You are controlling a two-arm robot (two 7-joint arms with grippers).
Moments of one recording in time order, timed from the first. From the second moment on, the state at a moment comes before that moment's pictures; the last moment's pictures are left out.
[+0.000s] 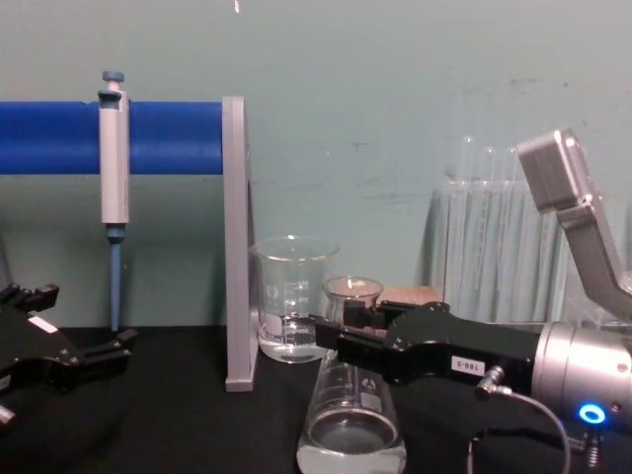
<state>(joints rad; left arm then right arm) -0.20 0.60 0.45 -1.41 -0.25 -0.12 0.03 0.55 0.24 -0.54 -0.96 0.41 -0.19 0.73</state>
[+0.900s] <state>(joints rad) -0.20 0.60 0.45 -1.41 -0.25 -0.12 0.03 0.55 0.25 -0.54 -0.96 0.41 -0.19 0.73</state>
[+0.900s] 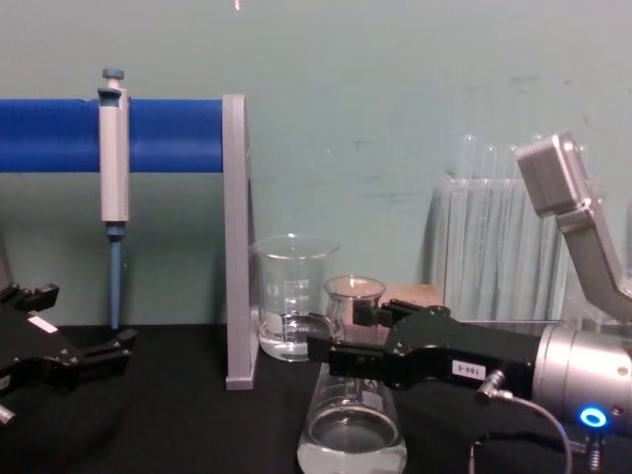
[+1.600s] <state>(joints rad) -0.20 0.60 0.45 -1.41 -0.25 -0.12 0.03 0.55 0.25 -0.54 -0.96 0.41 -0.19 0.73</state>
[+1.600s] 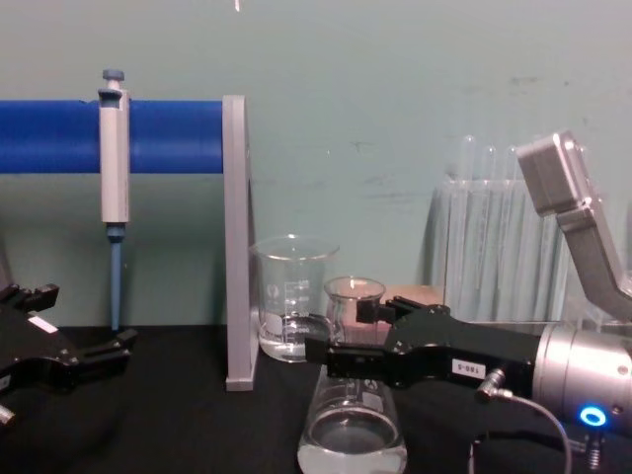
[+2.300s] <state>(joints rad) -0.20 0.60 0.45 -1.41 -0.25 -0.12 0.03 0.47 0.36 -0.52 -1.15 0.48 -0.07 0.75</state>
